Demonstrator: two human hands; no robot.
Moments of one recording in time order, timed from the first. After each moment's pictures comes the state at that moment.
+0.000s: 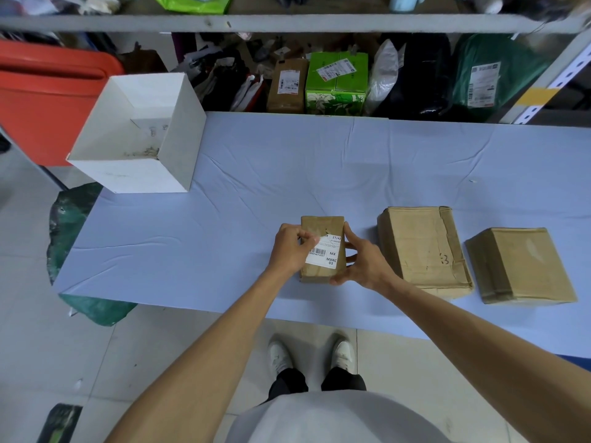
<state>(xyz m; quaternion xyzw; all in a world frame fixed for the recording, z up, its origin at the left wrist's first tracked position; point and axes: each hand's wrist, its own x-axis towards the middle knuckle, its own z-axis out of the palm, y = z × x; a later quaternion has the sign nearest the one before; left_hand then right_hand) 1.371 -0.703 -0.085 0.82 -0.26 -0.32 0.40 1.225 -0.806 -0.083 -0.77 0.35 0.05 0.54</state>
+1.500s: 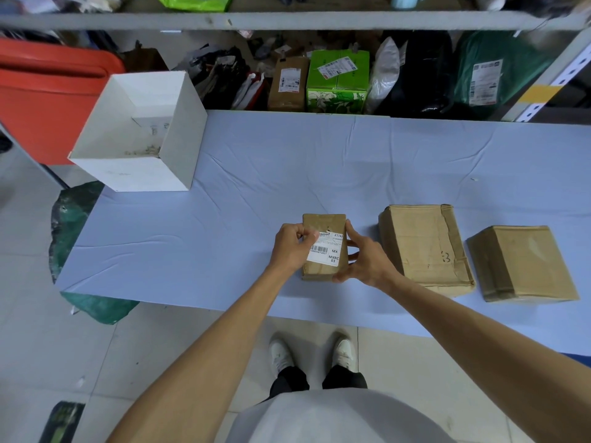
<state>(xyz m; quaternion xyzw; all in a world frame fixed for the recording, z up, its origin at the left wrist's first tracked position) 1.368 -0.703 -0.078 0.81 -0.22 -0.33 0.44 1.225 -0.806 -0.080 -0.78 0.35 0.06 0.52</state>
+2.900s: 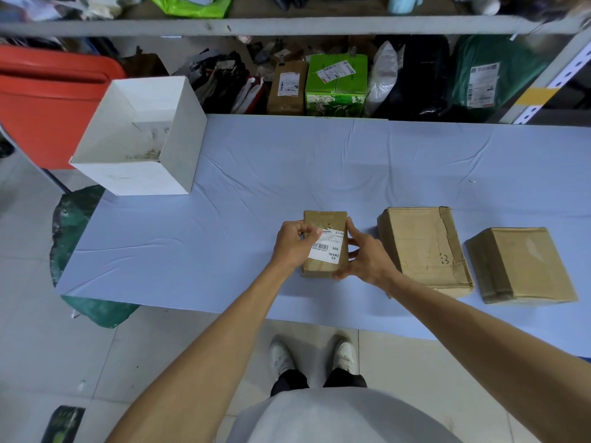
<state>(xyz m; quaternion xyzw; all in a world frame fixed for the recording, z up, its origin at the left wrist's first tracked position) 1.371 -0.713 -0.079 0.79 -0.21 -0.36 0.46 1.228 -0.810 -0.072 -0.78 0.35 0.03 0.51</state>
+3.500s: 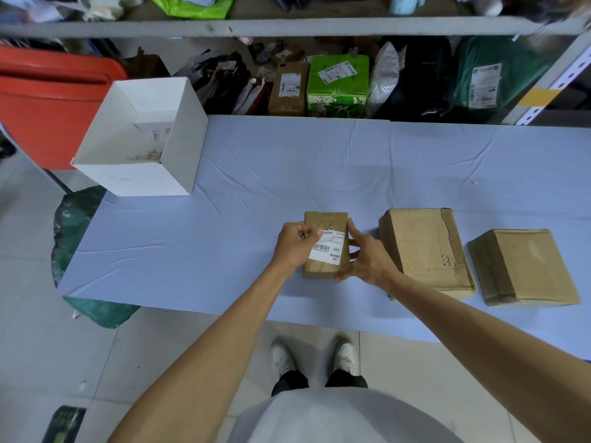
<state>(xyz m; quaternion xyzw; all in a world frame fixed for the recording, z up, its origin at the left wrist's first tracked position) 1.374 -0.713 -0.082 0.77 -0.19 -0.38 0.47 1.230 -0.813 -0.075 -0.78 0.35 0.04 0.51</state>
